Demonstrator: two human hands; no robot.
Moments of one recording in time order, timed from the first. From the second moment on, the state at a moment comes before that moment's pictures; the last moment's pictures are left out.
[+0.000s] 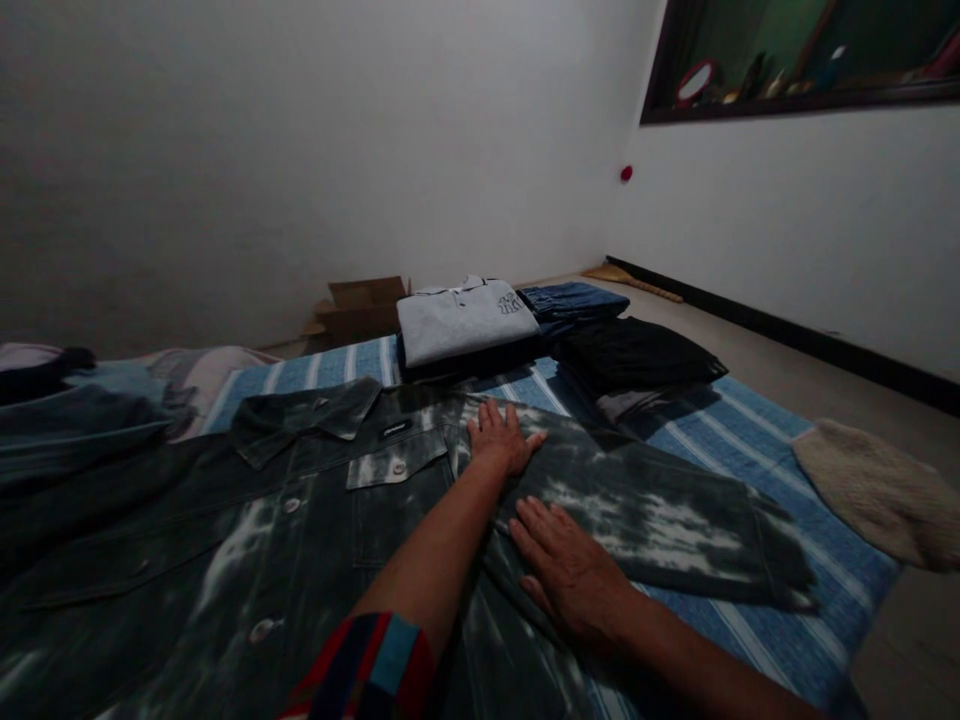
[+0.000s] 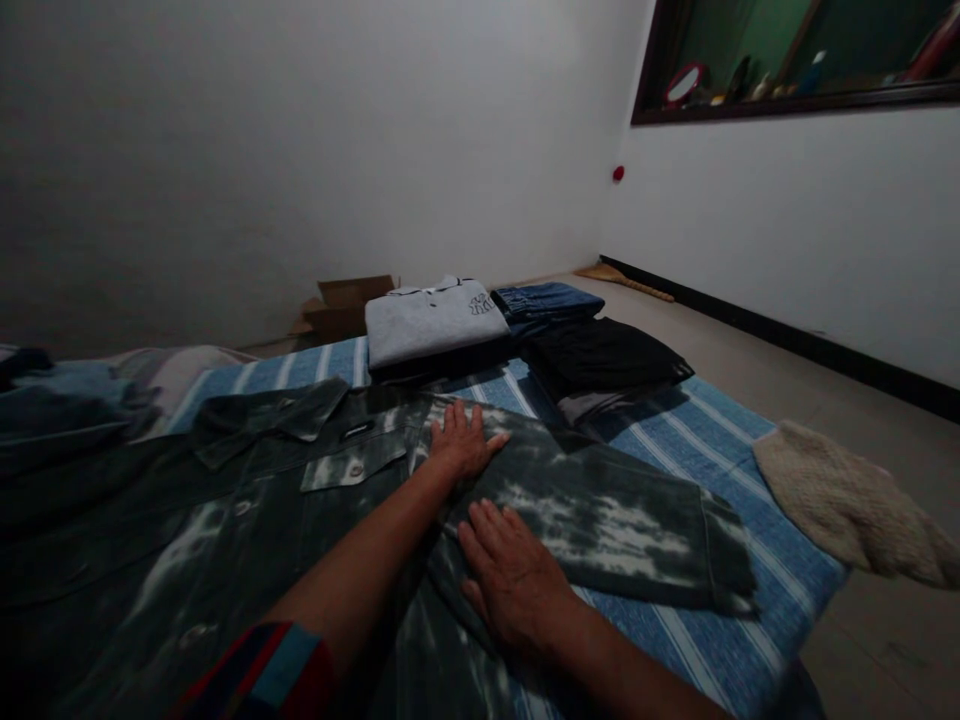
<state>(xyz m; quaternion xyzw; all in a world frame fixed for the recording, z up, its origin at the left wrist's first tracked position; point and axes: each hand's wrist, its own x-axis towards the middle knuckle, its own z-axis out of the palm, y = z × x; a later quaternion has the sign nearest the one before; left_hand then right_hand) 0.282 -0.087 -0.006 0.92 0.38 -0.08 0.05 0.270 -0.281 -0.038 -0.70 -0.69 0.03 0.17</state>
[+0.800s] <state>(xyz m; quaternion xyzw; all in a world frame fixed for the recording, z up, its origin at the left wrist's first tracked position) 0.306 -0.103 -0.018 0.88 0.47 0.02 0.02 0.270 -0.282 -0.037 -0.69 -0.70 0.04 0.18</state>
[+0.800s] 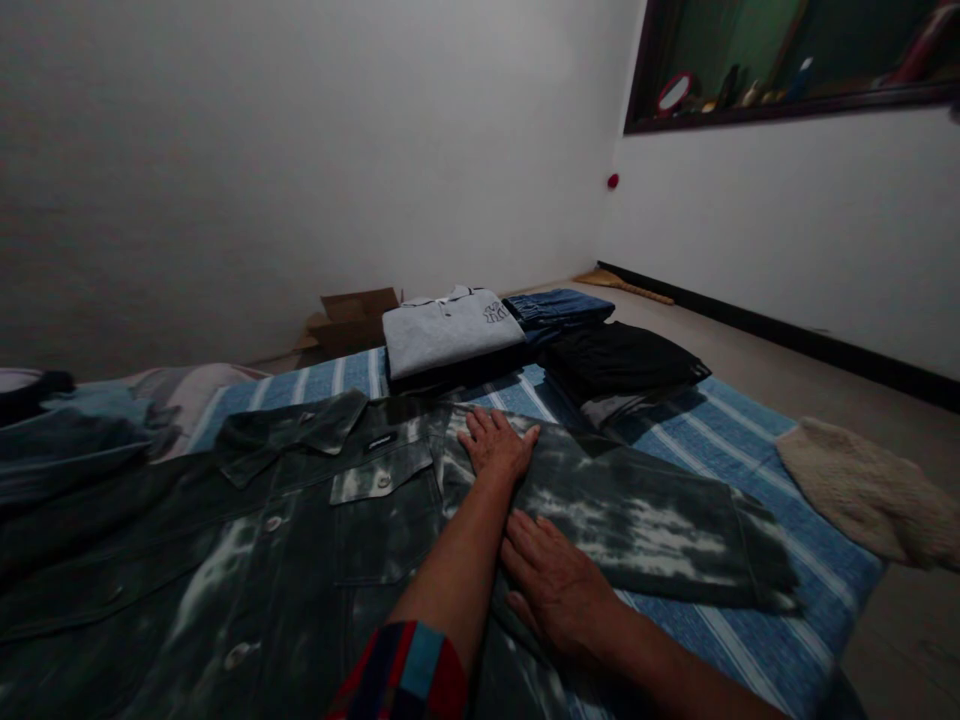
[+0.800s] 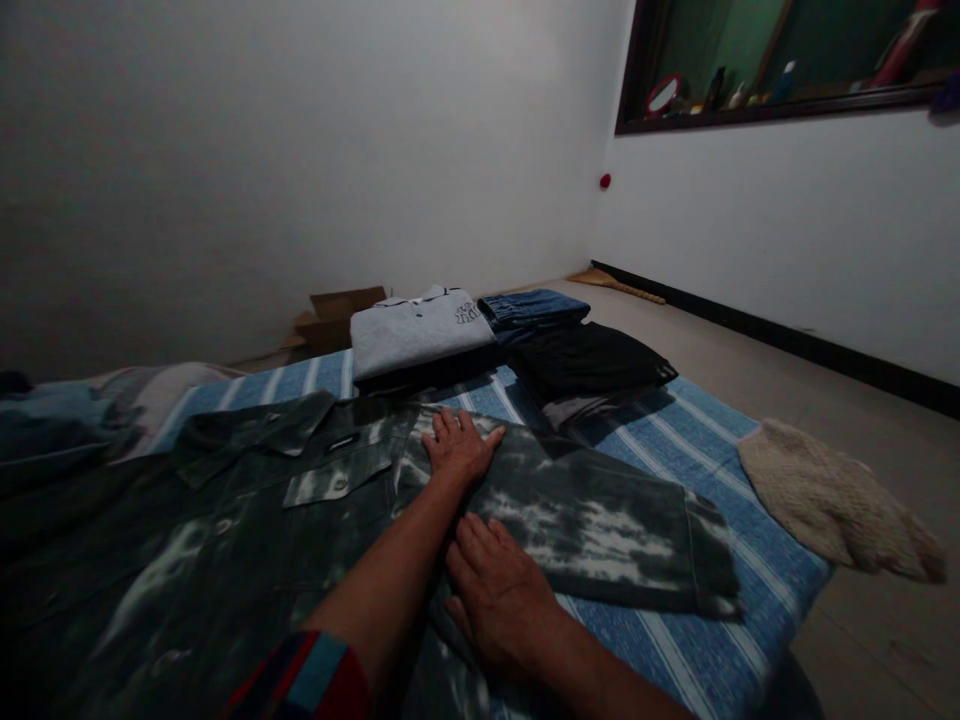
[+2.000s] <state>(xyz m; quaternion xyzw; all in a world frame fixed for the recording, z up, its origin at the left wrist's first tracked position) 0.284 -0.130 -0.025 0.95 0.31 -0.02 0.02 0.310 -0.251 -0.021 -0.80 -0.52 0.07 0.28</state>
